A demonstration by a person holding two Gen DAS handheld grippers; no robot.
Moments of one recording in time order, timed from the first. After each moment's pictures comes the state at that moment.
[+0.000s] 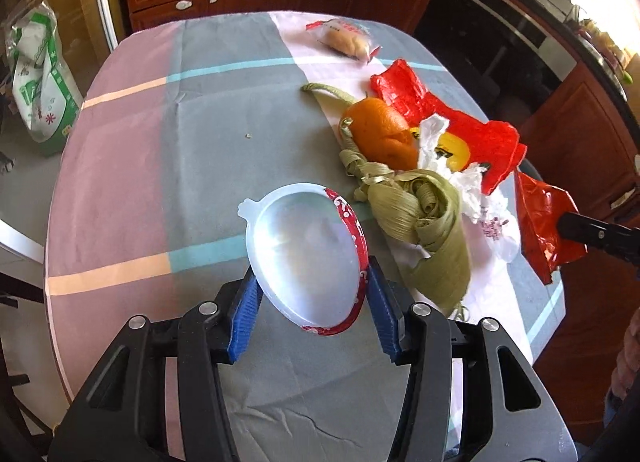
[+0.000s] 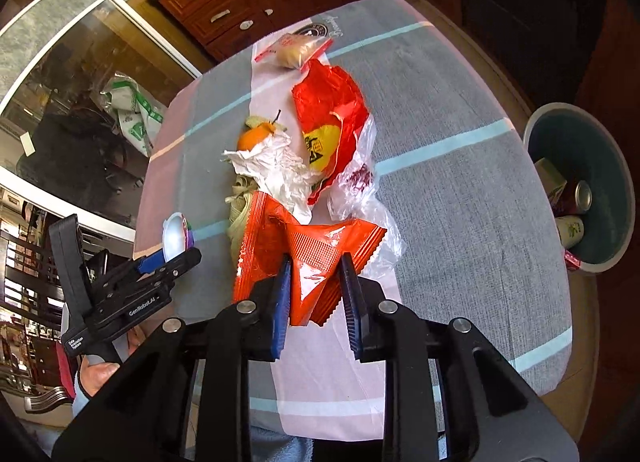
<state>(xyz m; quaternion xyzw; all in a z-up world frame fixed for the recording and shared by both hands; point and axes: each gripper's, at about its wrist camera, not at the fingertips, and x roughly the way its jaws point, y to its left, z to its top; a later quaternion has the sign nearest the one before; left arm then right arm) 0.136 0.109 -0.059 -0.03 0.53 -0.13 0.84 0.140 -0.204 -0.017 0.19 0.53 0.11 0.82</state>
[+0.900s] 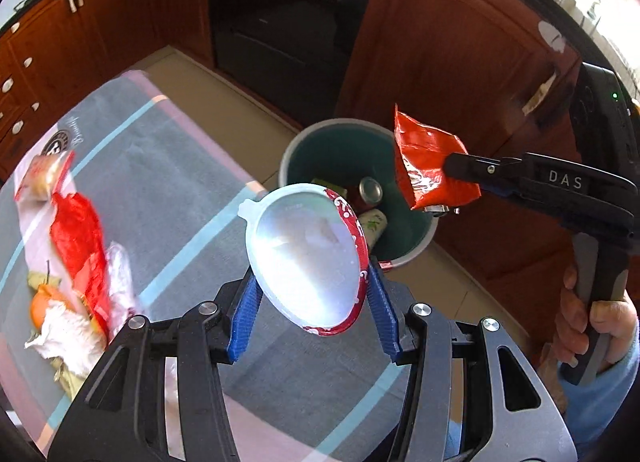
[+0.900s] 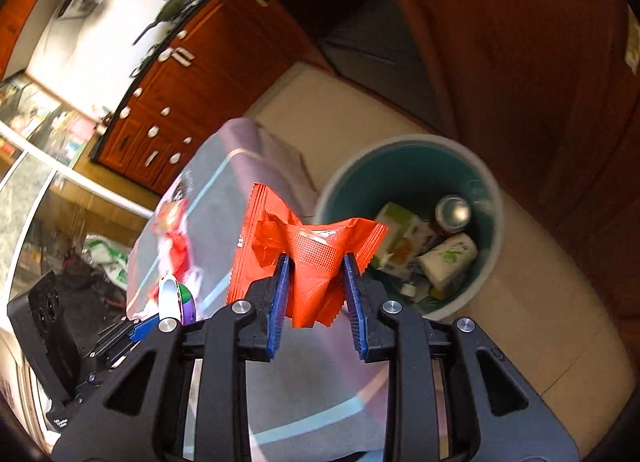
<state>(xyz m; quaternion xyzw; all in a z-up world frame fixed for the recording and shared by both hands) 0.158 -0.225 -0.029 0.14 0.52 -0.35 0.77 0.104 -0.482 -0.043 0.36 0.43 -0.04 0.82</state>
